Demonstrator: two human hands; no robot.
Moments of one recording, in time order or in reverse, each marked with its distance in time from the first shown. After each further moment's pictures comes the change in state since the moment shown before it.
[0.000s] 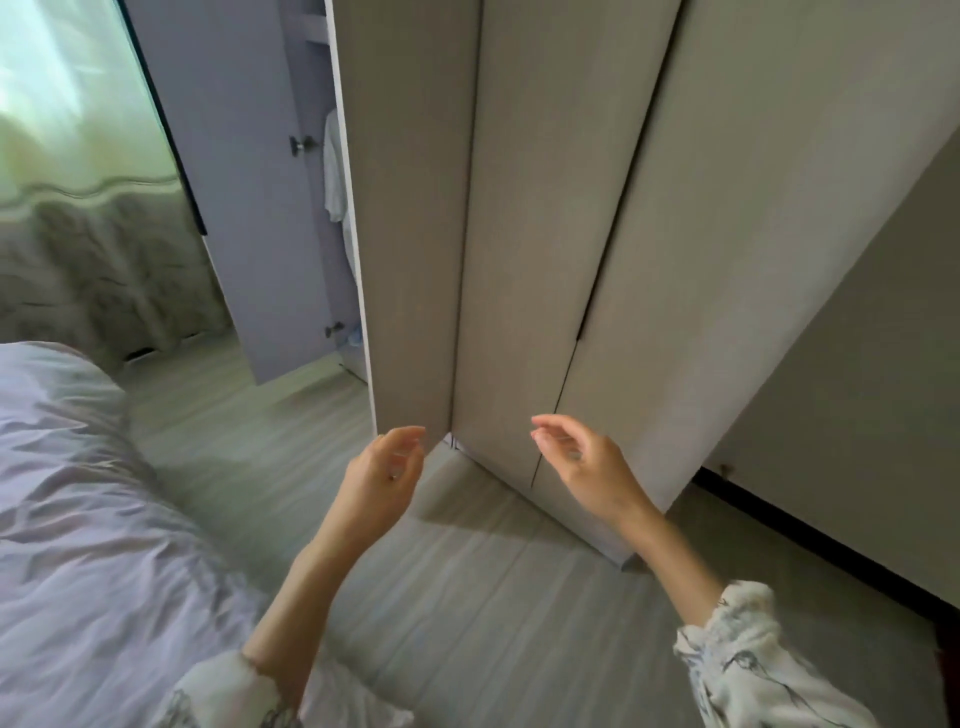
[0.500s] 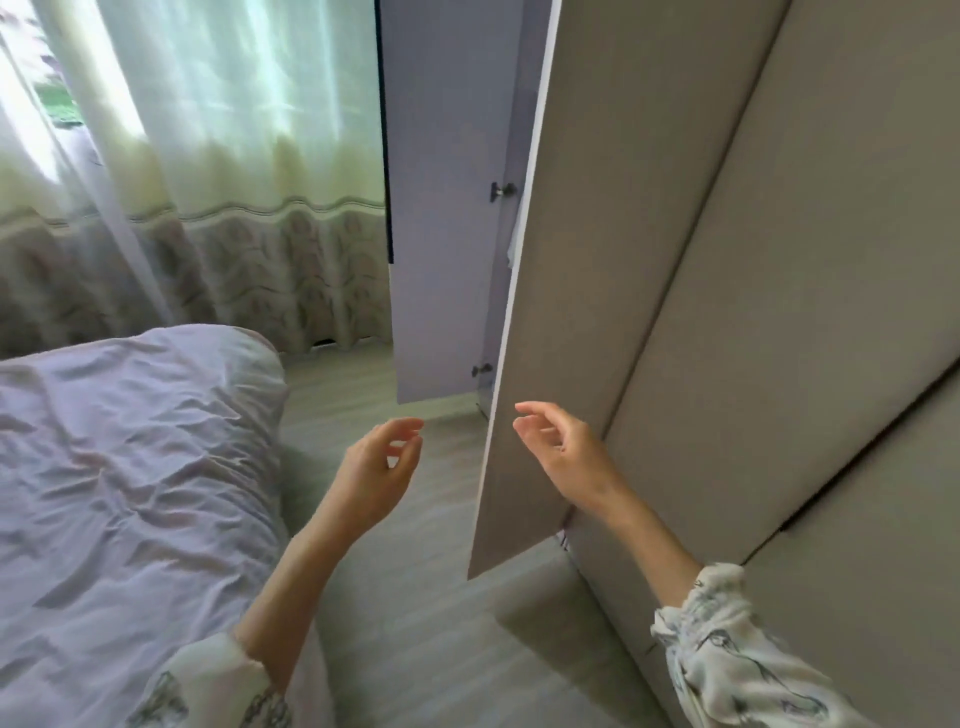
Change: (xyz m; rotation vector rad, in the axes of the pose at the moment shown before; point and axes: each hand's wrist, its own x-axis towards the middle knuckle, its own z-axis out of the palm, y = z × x) left_hand 0.205 -0.057 -0.065 0.121 0.347 -0.204; right_hand 0.310 -0.050 0.106 0.033 -0.428 -0.291
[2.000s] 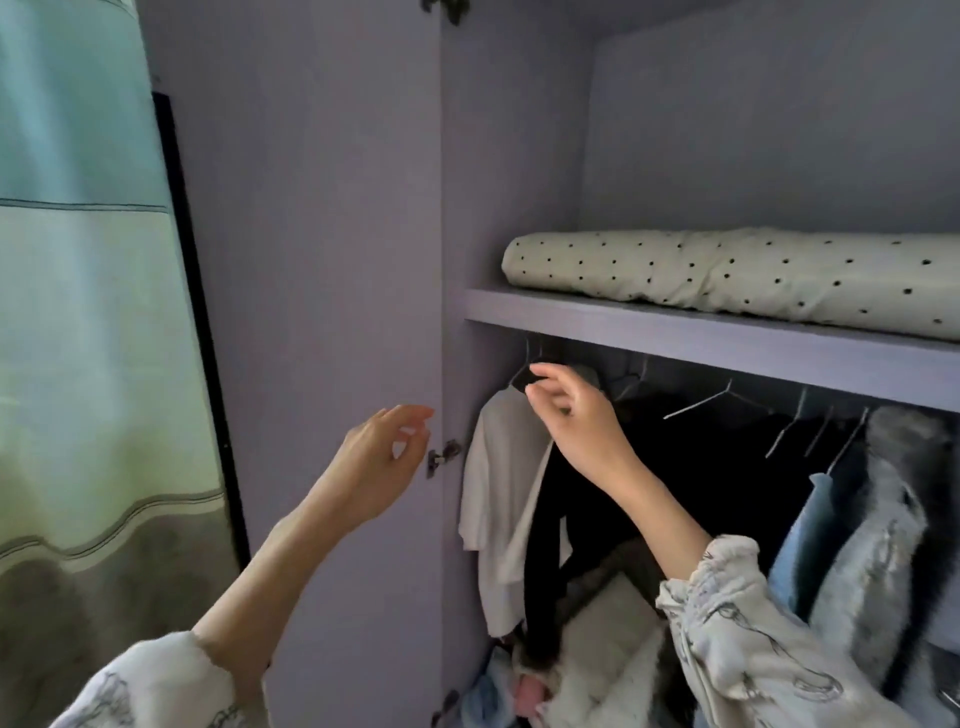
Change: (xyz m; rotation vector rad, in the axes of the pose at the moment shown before) left_hand 0.810 -0.018 -0.037 -0.030 -0.171 0.587; right_hand 0.717 -0.061 -0.079 -0.124 0.623 -0.130
